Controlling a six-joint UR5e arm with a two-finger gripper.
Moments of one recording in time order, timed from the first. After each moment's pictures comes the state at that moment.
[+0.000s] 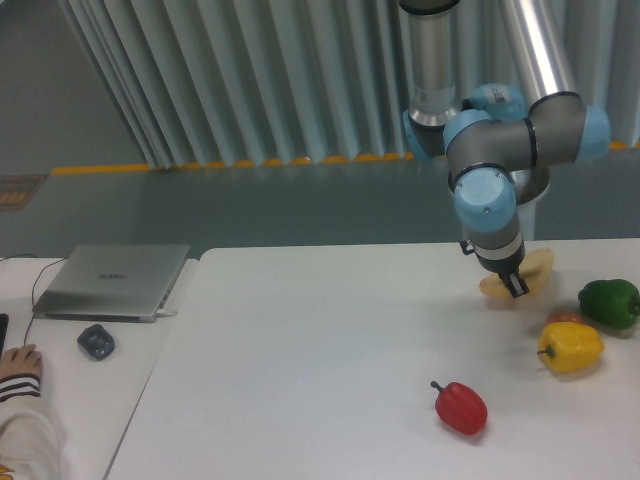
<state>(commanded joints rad) 2.31 -1.77 -1.66 -1.54 1.77 1.36</state>
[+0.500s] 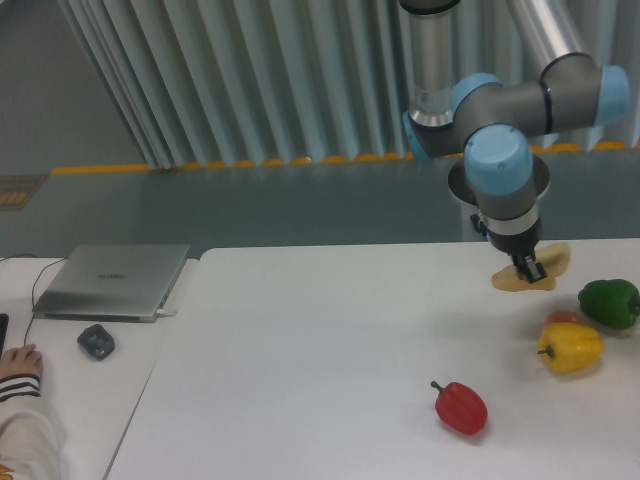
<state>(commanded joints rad) 2.40 -1.78 -1.51 -1.55 1.76 1.48</state>
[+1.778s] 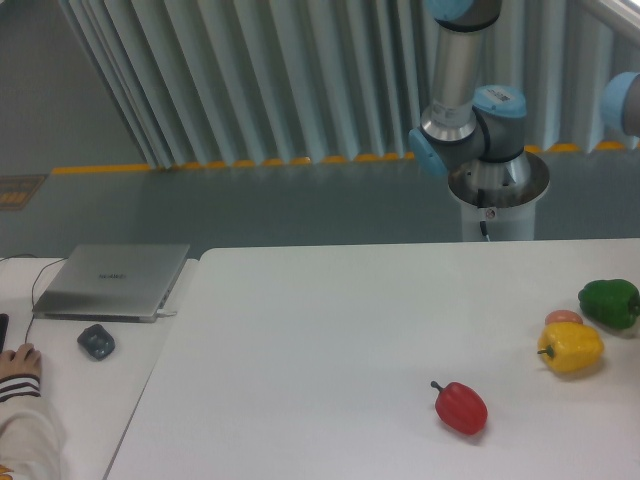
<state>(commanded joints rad) 2.78 -1.88 -1.47 -1.16 1.47 1.80</state>
